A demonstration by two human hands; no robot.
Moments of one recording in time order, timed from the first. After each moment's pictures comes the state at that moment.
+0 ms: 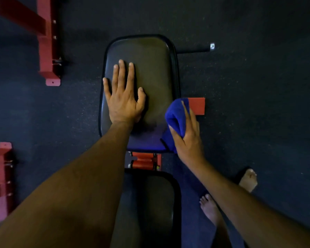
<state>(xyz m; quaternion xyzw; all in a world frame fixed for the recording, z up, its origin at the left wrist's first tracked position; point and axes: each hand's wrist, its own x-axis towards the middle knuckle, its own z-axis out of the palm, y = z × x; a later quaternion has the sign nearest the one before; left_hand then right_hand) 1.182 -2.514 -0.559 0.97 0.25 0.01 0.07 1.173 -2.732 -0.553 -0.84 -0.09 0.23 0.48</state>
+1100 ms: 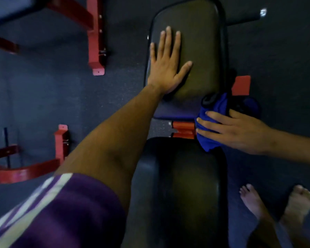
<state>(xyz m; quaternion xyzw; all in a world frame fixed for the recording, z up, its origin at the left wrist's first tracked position) 1.168 -2.483 -0.544 0.99 0.11 -0.08 0.04 1.167 -2.782 -0.542 -0.66 -0.74 0.07 0.08</state>
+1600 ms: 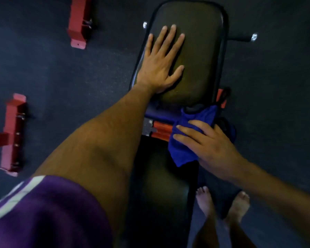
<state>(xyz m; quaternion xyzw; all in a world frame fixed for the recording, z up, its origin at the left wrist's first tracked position) 1.163 -2.481 -0.560 0.99 0.10 0.01 0.07 1.148 -2.771 -0.489 -0.73 -0.65 0.16 0.16</state>
